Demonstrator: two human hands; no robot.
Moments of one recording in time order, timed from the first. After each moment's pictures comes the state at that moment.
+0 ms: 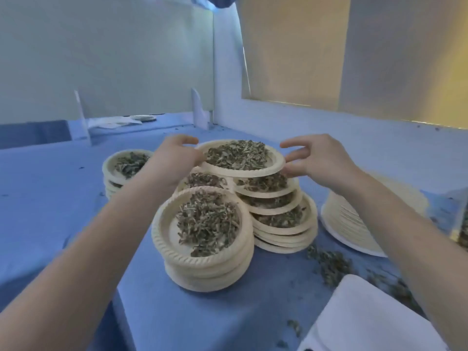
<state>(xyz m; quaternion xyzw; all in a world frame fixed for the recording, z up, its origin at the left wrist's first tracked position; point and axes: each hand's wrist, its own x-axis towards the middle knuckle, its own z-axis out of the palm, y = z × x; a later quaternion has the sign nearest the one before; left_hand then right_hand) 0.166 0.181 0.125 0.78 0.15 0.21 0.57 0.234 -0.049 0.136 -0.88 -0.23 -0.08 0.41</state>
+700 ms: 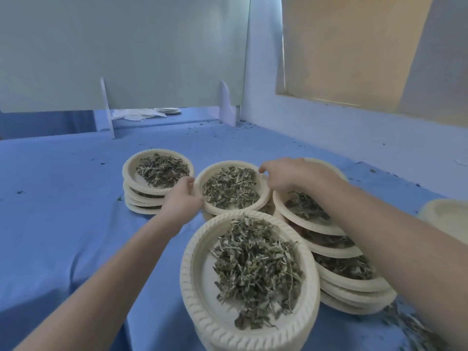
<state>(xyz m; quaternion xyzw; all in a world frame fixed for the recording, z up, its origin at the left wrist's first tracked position) 0.242 0.292 0.024 0.81 0.24 0.18 0.50 0.340 0.121 0.105 -0.96 -0.29 0.04 -0.07</state>
